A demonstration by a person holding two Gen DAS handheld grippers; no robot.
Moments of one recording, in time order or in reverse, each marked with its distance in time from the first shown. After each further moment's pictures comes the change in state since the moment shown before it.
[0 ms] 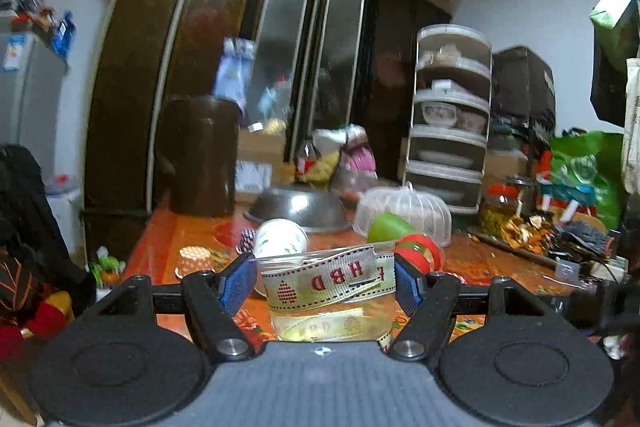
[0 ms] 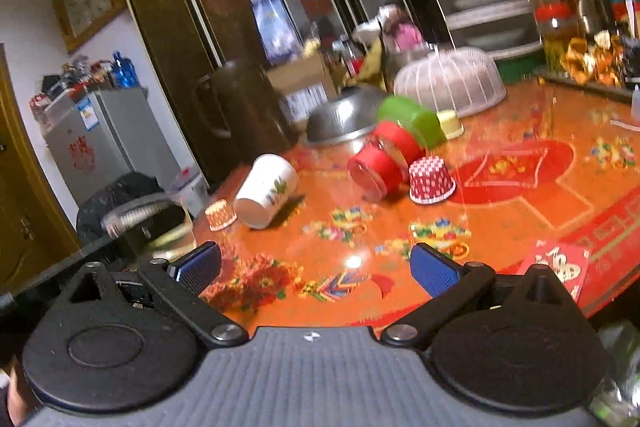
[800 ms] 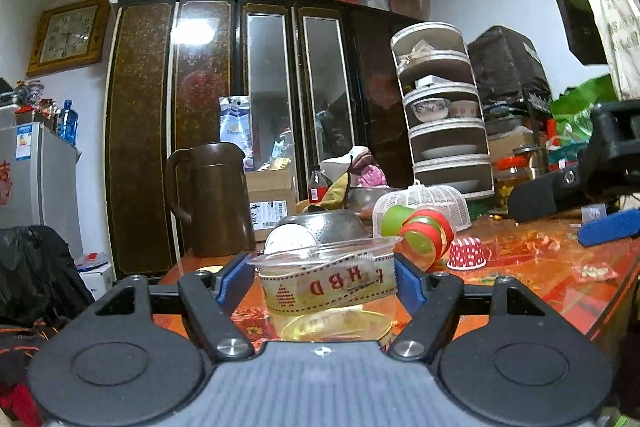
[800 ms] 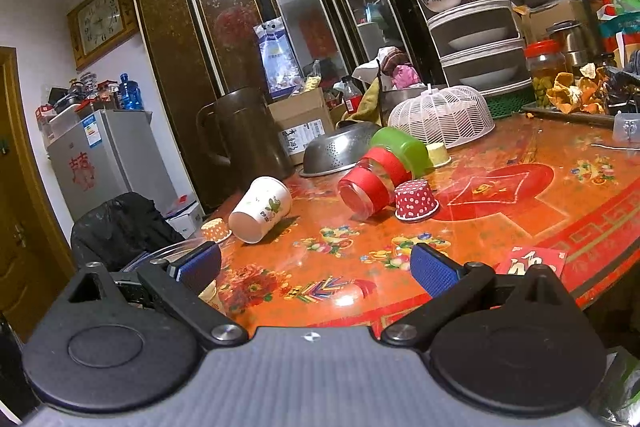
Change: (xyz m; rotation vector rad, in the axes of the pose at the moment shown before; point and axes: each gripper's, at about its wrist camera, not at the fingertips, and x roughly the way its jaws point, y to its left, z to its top) left arm -0.015 -0.034 -0.052 0.232 -0.123 0.083; right arm -0.019 -0.003 -0.023 -0.043 -0.118 -0.018
